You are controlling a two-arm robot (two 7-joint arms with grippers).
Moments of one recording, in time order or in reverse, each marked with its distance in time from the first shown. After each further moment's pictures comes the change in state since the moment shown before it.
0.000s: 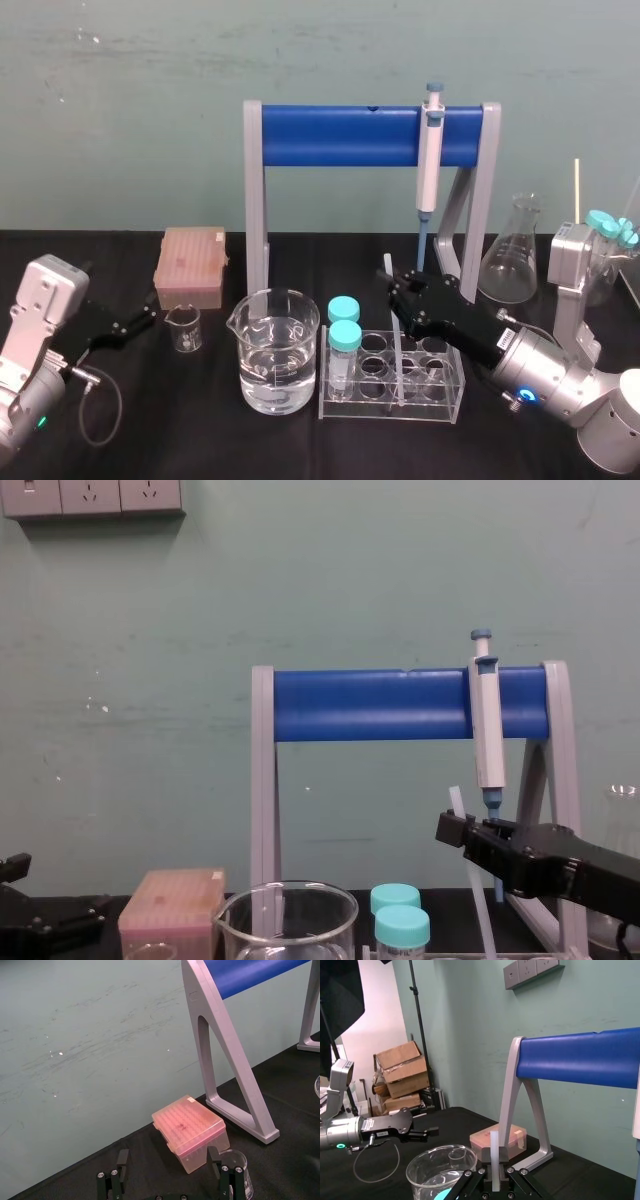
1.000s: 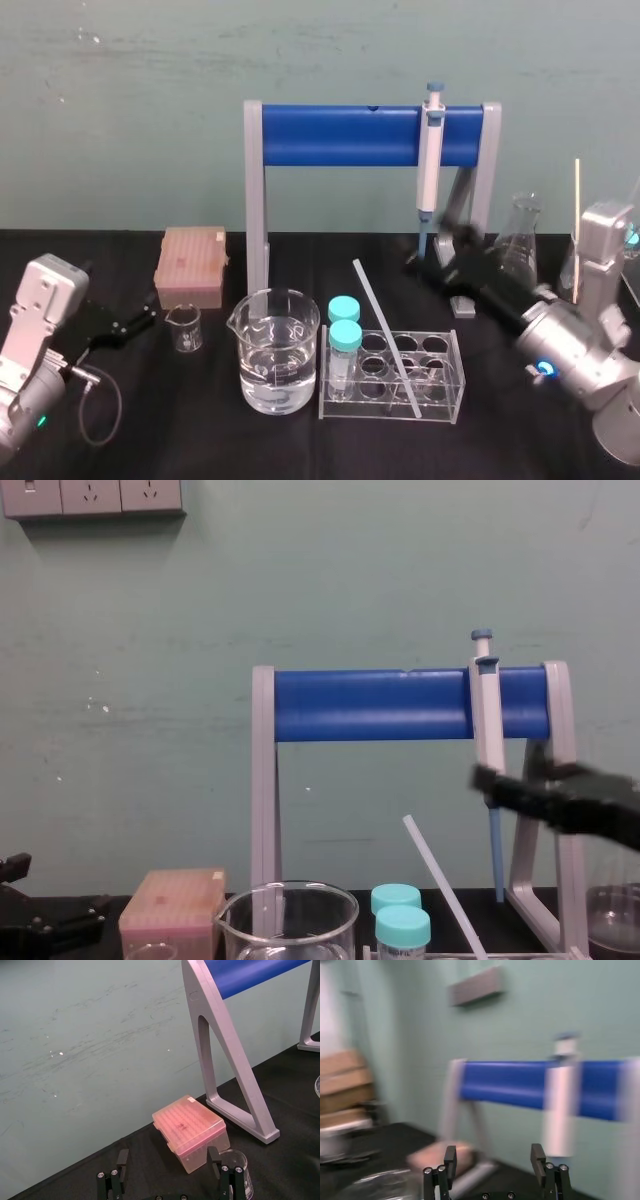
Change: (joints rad) left arm 0.000 0.000 0.000 0.000 0.000 0.000 0.000; right arm -0.047 0.005 0.081 -0.102 -0.085 -0.007 -0.259
